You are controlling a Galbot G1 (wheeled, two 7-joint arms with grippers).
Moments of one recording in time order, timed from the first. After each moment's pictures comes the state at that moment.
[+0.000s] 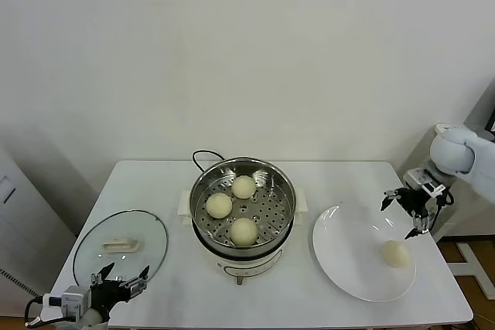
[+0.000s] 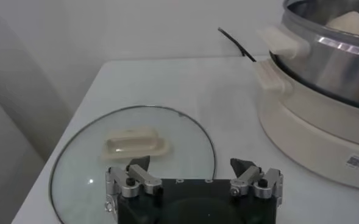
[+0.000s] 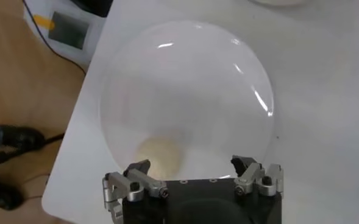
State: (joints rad) left arm 1.70 -1.03 -0.61 -2.18 -0.56 0.53 -0.21; right arm 0.47 0.49 -1.37 1.23 0.15 0.20 -1.18
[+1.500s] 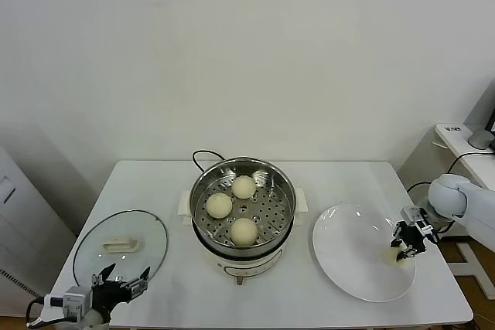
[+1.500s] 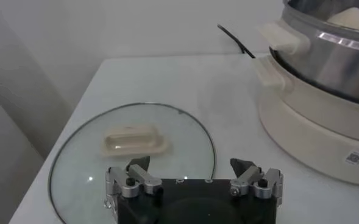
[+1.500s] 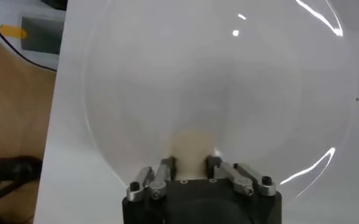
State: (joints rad) left arm 1.70 -1.03 -0.60 -2.18 -0.56 0.54 -0.21; right arm 0.13 0.47 -1.13 1.18 0.07 0.10 -1.09
